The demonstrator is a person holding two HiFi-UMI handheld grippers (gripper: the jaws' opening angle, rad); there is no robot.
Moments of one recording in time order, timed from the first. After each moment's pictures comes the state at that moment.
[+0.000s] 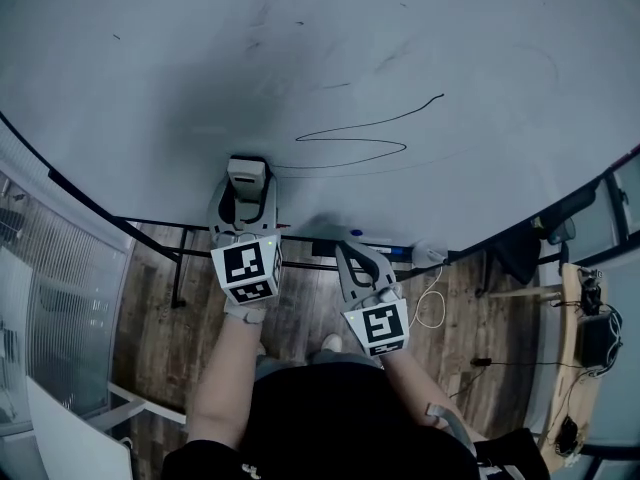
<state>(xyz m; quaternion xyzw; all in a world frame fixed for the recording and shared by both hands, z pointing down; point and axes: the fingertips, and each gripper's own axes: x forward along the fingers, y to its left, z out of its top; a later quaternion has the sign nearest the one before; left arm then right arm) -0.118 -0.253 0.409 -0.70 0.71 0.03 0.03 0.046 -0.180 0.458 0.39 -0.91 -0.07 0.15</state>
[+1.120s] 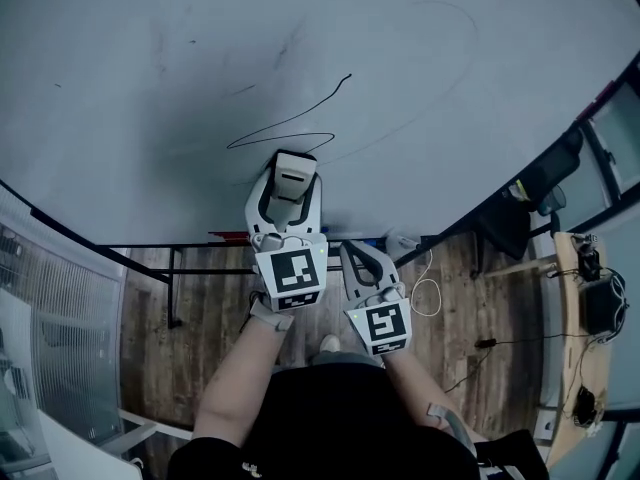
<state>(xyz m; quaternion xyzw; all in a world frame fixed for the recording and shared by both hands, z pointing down) 0.053 -0.260 0.354 -0.77 0.63 0.00 0.11 0.137 -0.180 0.448 0.46 -0.87 -0.06 0.13</state>
